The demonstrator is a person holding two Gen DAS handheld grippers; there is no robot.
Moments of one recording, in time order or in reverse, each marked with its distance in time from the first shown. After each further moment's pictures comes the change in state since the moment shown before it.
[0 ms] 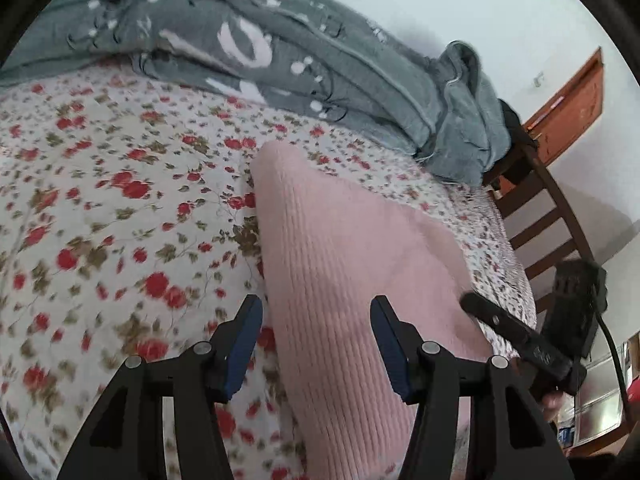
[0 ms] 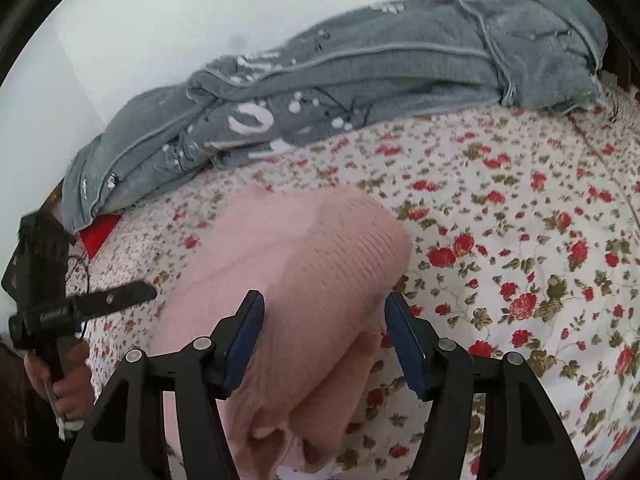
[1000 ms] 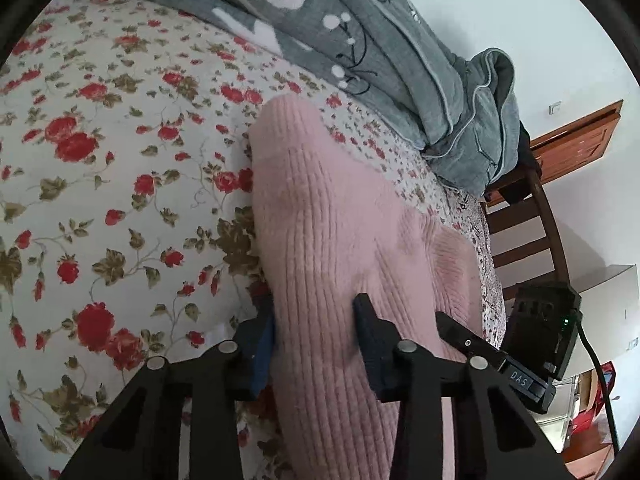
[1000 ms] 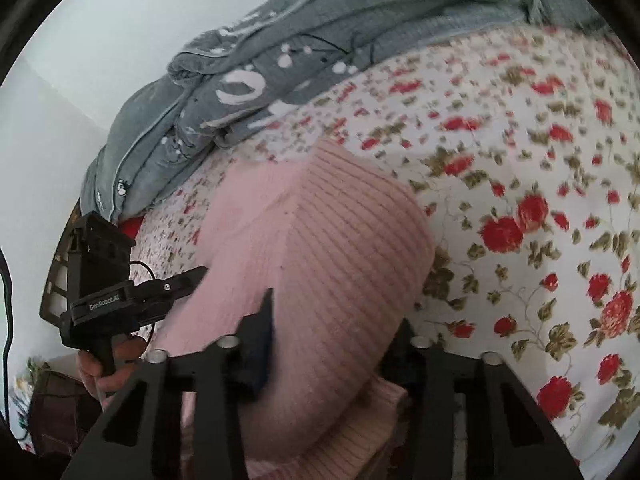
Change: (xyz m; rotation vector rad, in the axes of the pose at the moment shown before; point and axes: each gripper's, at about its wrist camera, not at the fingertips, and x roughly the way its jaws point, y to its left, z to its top) left arm 0.060 0.033 0.019 -0.151 0.104 -0.160; right arm 0.064 -0.017 0.012 0.116 0.139 0.159
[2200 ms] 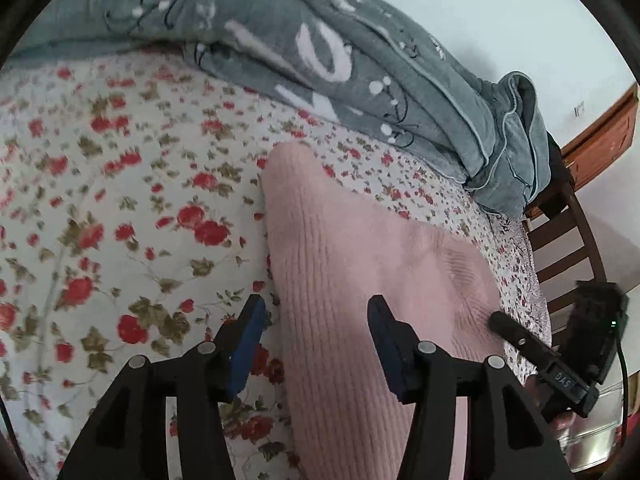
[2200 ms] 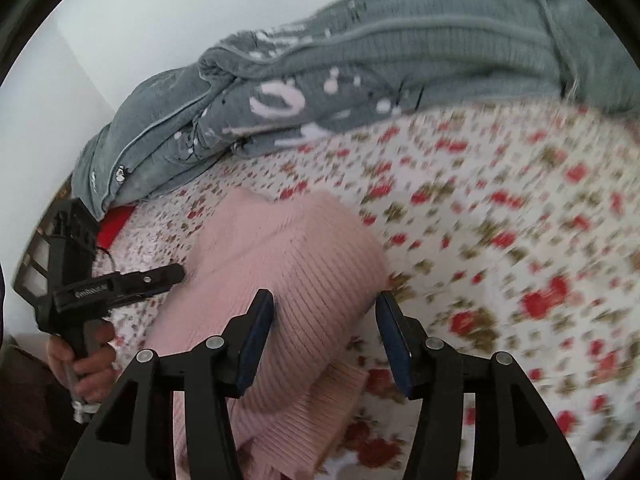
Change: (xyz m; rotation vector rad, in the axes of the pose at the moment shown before) left arm -0.073 0.020 0.028 0.070 -0.123 0.219; right arm -0.006 0.065 0.018 -0.159 -0.091 -0.112
